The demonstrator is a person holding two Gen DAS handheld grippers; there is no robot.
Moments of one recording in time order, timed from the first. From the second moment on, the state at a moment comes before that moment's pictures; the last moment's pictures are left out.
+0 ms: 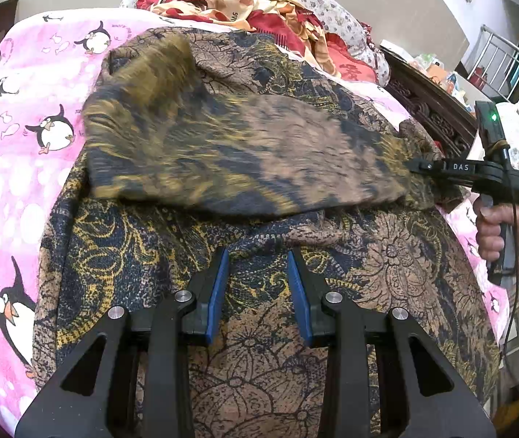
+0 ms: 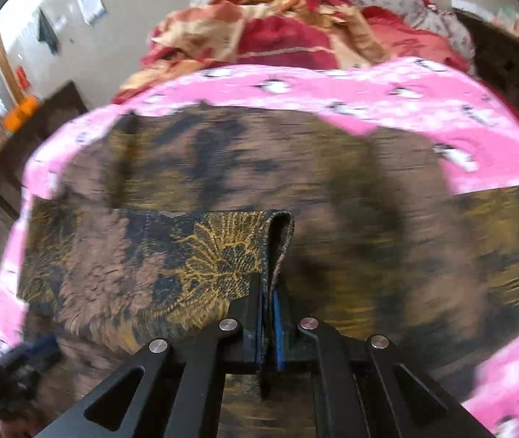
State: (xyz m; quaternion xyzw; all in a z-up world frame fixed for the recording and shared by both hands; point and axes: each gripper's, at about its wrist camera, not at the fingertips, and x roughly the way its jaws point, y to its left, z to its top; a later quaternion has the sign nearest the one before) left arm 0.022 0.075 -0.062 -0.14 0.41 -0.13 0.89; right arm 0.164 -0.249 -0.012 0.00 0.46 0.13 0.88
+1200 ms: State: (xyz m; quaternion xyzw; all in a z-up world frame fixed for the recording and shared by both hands) left arm 0.180 0.122 -0.054 -0.11 0.45 0.00 0.88; right arm 0.177 -0.211 -0.030 -0.05 0.43 0.13 0.89
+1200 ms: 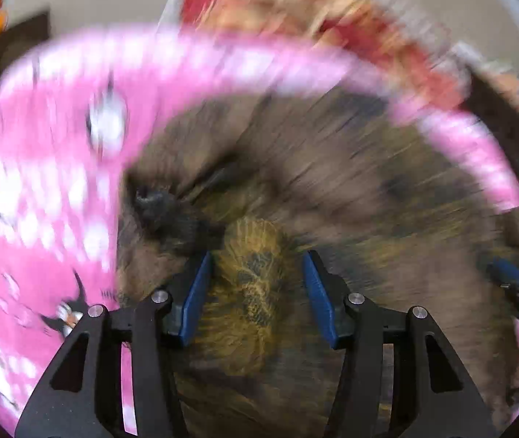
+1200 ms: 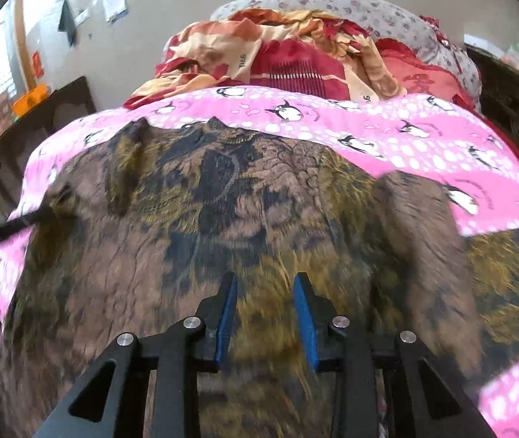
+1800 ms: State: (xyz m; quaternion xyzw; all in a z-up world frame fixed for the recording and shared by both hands) left arm 0.059 0.072 -0.051 -0.07 0.41 -0.05 0.91; right arm 0.090 -0.379 0.024 0.10 0.35 0.03 0.93
